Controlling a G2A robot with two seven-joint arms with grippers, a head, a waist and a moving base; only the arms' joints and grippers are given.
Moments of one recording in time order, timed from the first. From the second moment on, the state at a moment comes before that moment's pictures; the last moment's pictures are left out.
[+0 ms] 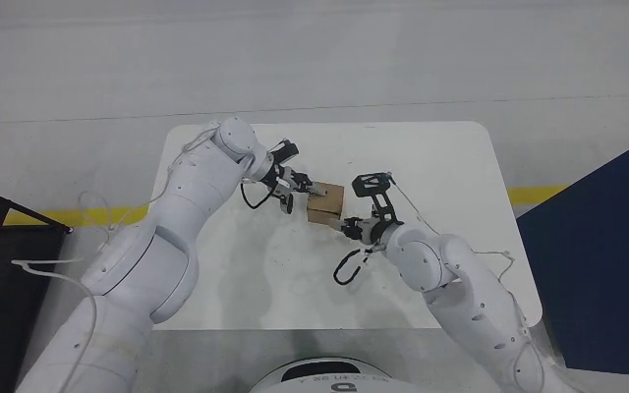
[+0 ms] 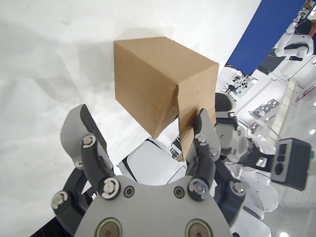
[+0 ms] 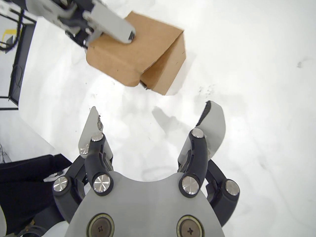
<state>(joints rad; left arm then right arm) 0.41 -1.51 -0.62 -0.36 -0.10 -0.02 -1.40 -1.44 -1.15 1.10 -2.02 -0.90 0.36 0.90</state>
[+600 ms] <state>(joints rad) 0.40 -1.55 -0.59 -0.31 -0.05 -0.02 -1.40 -1.33 -1.17 0.99 -1.86 -0.94 0.29 0.90</state>
